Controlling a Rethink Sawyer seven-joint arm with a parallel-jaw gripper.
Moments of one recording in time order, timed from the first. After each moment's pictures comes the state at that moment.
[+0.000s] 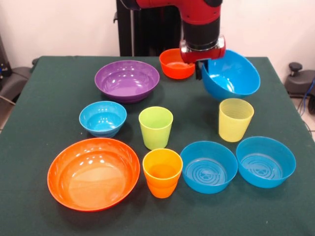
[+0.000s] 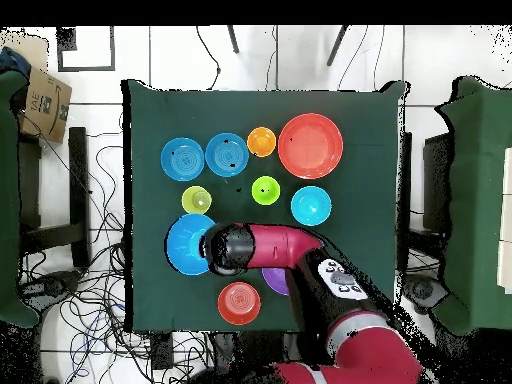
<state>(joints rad) -0.40 -0.61 0.29 1.94 -0.17 0.48 1.74</state>
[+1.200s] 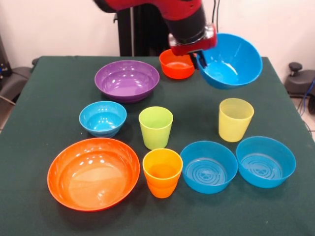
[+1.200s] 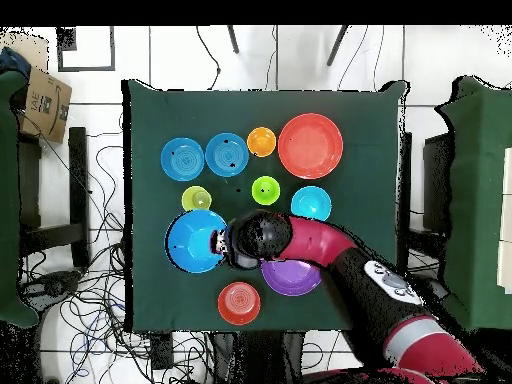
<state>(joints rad) -0.64 -0.59 0.47 1.96 -0.14 0.65 1.74</state>
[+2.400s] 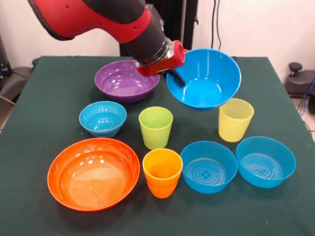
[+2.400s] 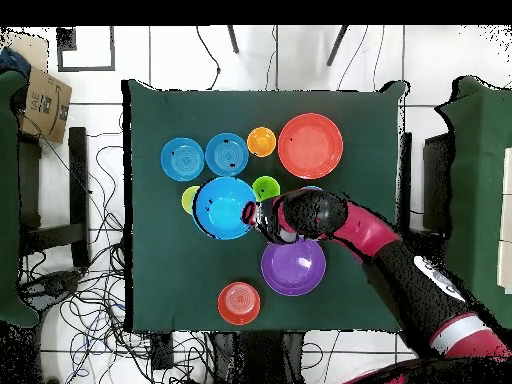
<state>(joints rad) -0.89 -0.43 0.65 1.82 -0.17 0.70 1.74</state>
